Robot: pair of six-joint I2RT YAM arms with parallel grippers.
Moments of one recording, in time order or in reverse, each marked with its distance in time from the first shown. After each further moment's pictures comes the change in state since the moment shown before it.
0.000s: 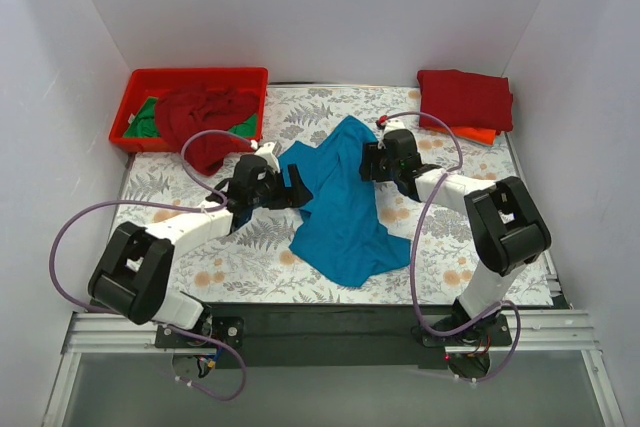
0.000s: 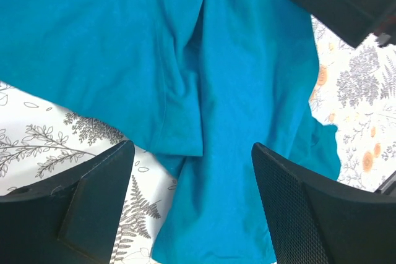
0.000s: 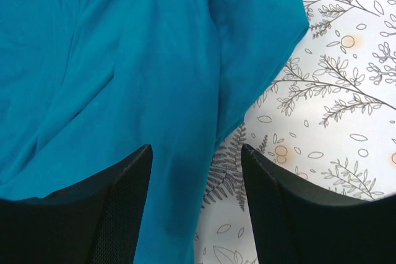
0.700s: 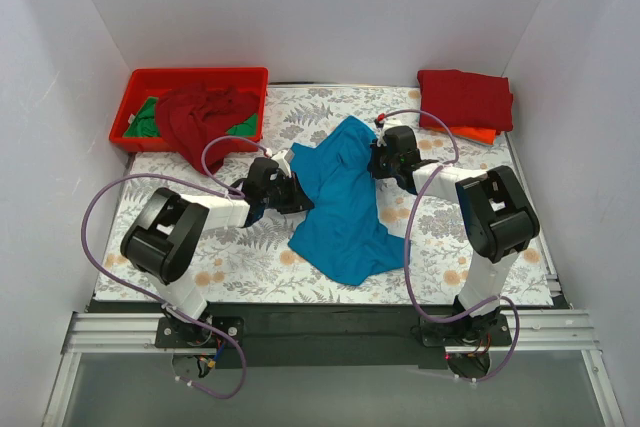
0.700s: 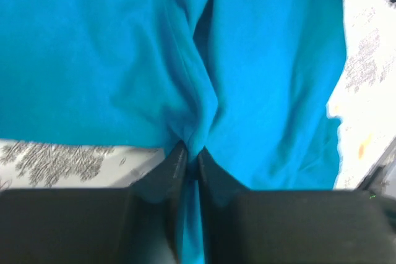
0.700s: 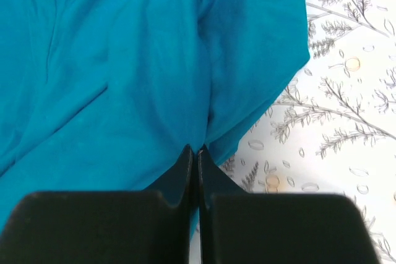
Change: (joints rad) left arm 0.005 0.257 0.018 0.165 0.134 -0.070; right arm -0.039 0.129 0.082 0.019 -0.068 -0.054
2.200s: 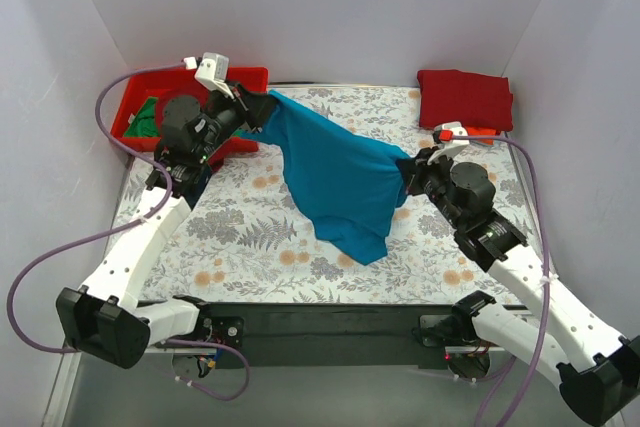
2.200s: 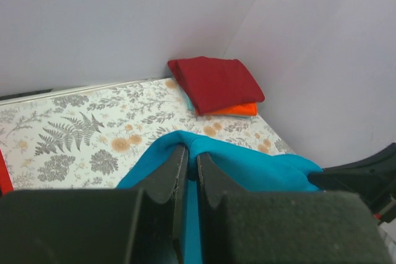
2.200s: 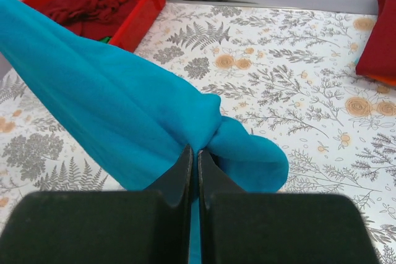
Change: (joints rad) left arm 0.161 -0.506 0.421 -0.185 -0.021 0.188; right arm 0.139 -1.004 -0.288 -0.221 0.160 0.023
